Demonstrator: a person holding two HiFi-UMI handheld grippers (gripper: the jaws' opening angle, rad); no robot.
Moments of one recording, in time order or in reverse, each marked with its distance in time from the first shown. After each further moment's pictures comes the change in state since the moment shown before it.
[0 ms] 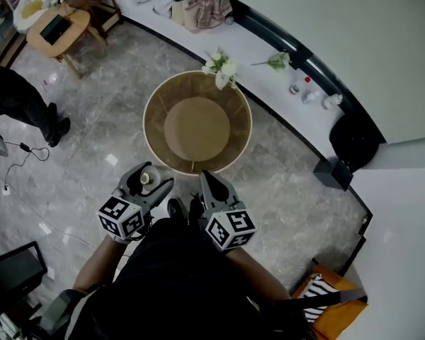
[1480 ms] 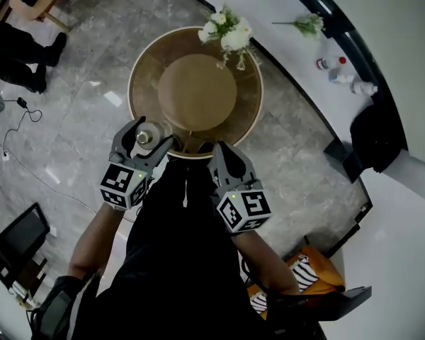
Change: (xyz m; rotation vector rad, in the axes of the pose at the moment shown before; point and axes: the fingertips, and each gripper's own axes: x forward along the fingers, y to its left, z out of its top) left arm 0.196 0.115 -0.004 0.141 0.160 0.183; right arm 0.118 -0.184 0.001 0.041 0.170 -0.058
